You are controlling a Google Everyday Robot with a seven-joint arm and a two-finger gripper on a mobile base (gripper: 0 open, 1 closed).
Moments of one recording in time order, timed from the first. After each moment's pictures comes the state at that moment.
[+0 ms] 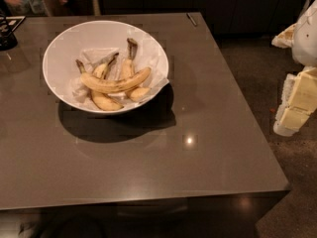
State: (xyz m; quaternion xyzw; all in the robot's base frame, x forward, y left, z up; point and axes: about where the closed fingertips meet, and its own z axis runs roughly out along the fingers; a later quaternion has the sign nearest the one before) arm 0.438 -0.217 0.976 -0.60 0.78 -0.03 0.16
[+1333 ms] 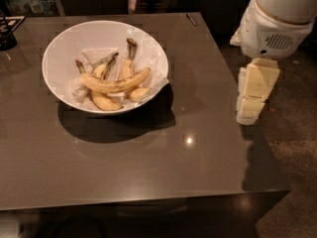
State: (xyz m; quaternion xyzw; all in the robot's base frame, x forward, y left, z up) arm 0.466 -0.165 0.965 -0.65 0.75 -0.03 0.11
